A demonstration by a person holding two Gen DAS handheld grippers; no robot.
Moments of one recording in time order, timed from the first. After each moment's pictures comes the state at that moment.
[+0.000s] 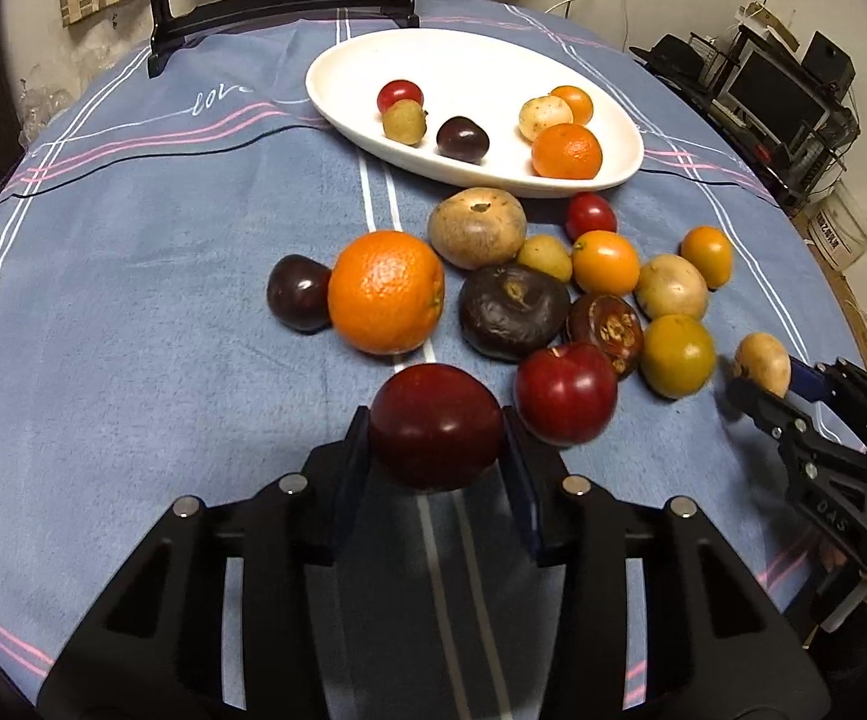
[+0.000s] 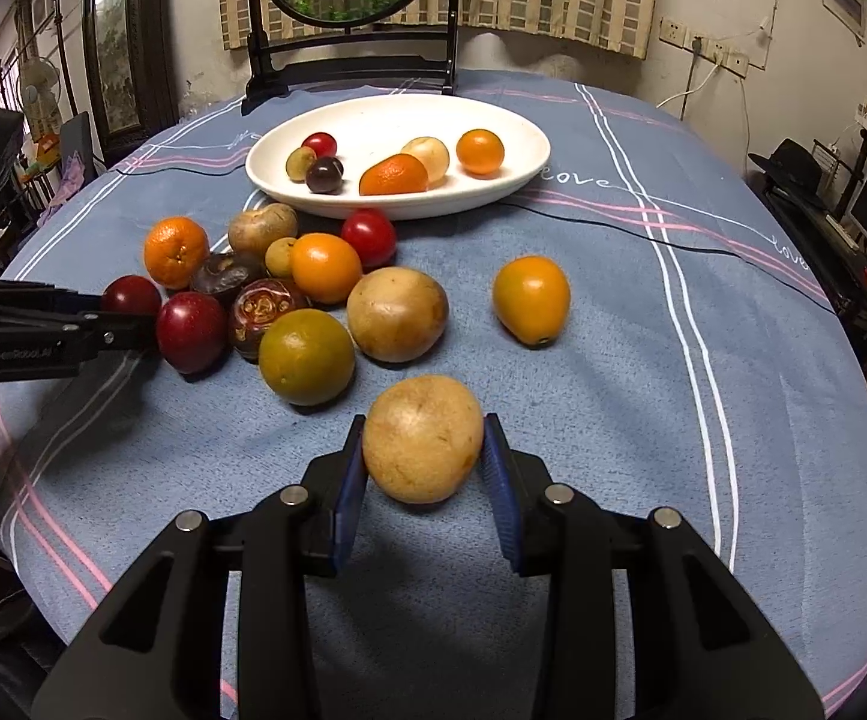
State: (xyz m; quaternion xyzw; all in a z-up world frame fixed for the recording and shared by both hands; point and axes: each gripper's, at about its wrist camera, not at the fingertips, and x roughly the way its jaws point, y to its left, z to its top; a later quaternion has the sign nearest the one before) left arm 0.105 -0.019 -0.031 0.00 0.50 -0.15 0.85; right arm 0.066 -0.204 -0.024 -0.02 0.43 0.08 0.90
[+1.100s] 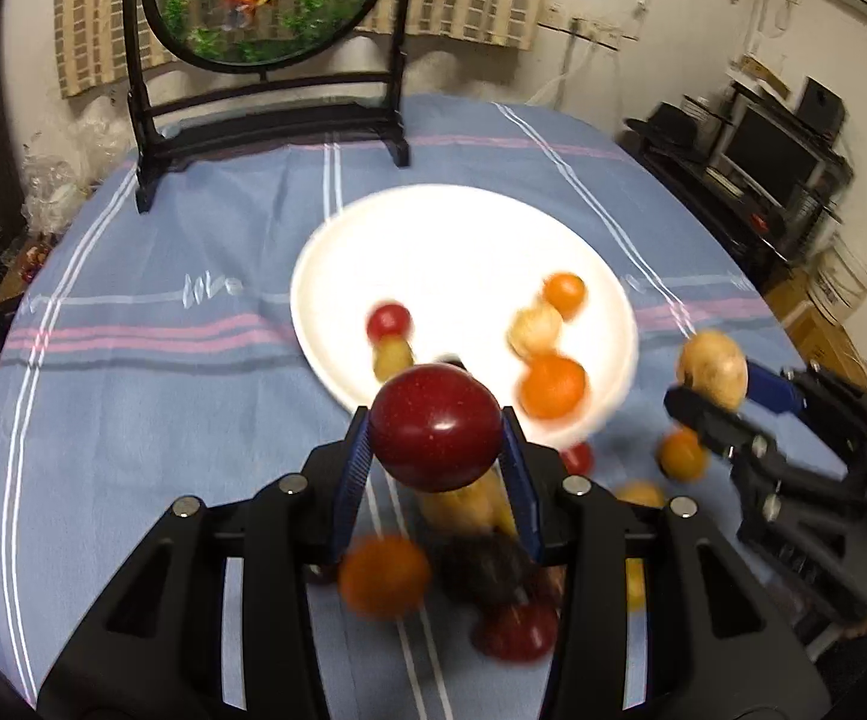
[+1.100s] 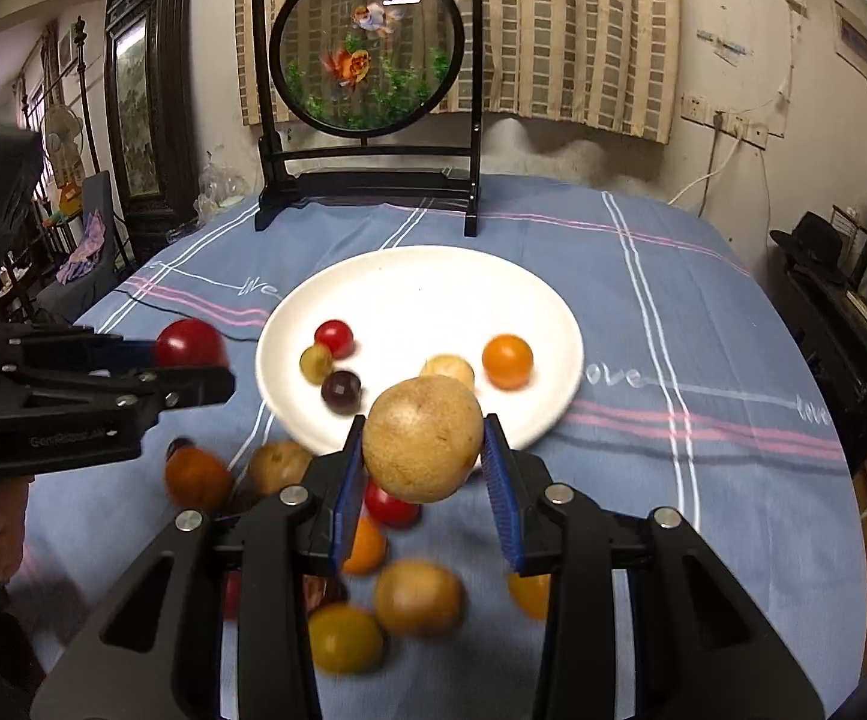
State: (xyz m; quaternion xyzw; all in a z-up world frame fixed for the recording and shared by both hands) left arm 0.202 -0.040 0.042 0.00 0.43 -0.14 0.89; right arm 0.176 -0.183 0.046 -0.02 0.36 0.10 0.93
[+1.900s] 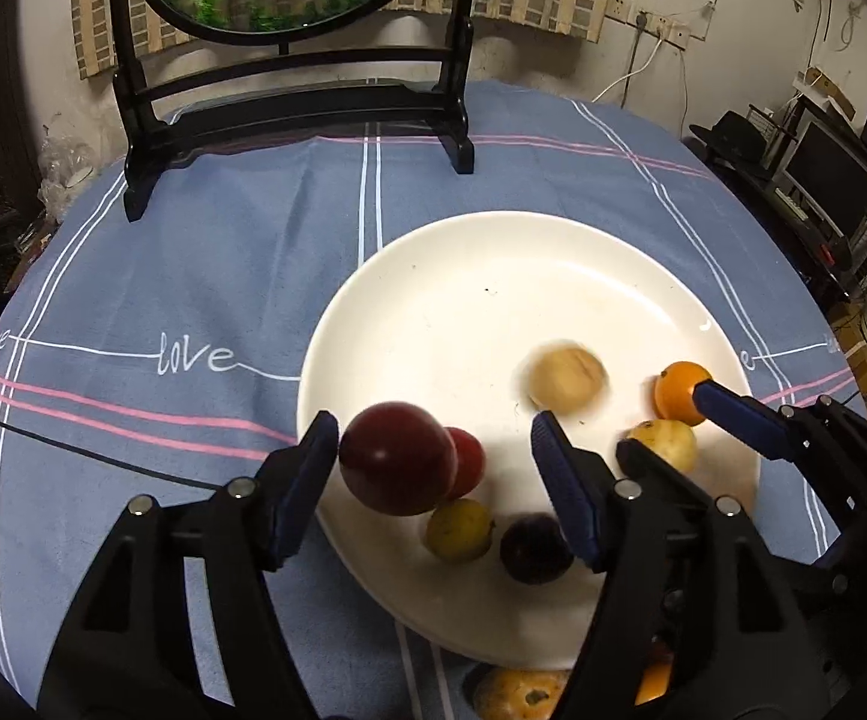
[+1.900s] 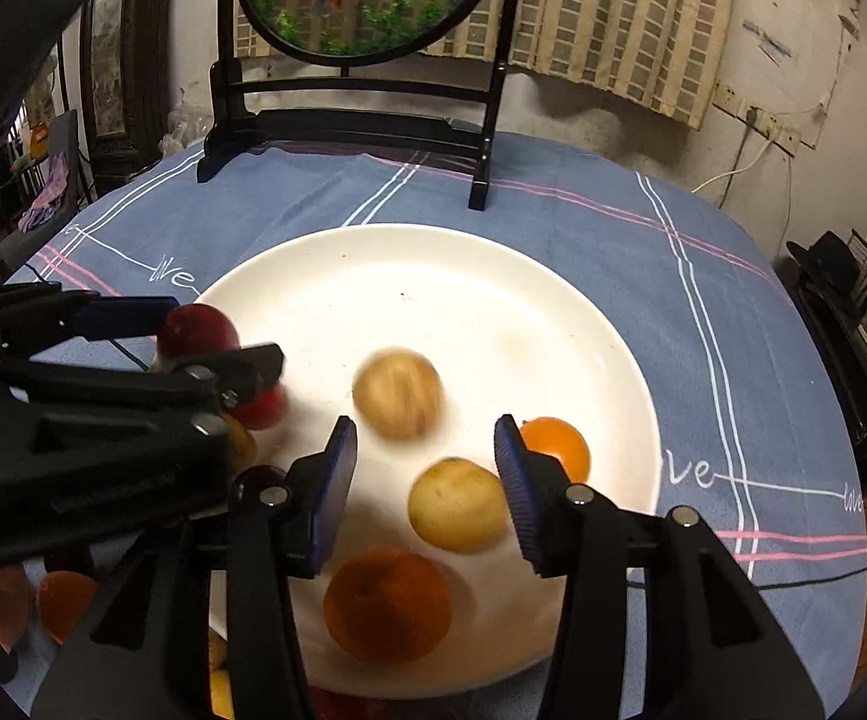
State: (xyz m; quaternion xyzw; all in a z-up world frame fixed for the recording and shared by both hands) left arm 0.300 -0.044 0.006 -0.01 0.45 -0.09 0.89; right arm 0.279 -0.158 0.008 -0.06 0.40 0.08 0.91
